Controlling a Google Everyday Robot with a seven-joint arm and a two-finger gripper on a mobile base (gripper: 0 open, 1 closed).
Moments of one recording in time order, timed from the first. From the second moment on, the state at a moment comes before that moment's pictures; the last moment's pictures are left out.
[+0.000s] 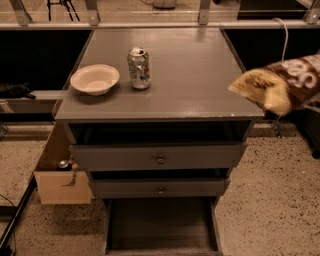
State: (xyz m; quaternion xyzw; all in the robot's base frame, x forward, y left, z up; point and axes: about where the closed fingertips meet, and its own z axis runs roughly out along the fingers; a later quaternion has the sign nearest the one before) arm 0.507 -0.359 0.965 -0.37 0.86 0.02 0.34
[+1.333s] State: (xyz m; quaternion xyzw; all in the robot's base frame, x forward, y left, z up) arm 0.414 -0.276 0.880 -0.40 0.86 0.14 0.28
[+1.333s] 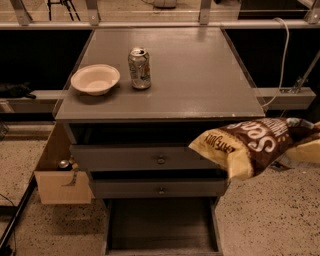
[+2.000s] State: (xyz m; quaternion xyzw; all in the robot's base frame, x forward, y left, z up) arm 0.382 -0.197 0.779 -0.39 0.87 0.19 0.23
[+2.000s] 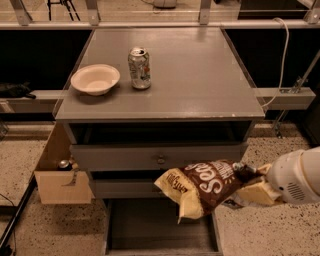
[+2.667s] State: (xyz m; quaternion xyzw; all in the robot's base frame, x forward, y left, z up) arm 0.372 -0.168 0.734 -0.39 0.87 0.20 0.22
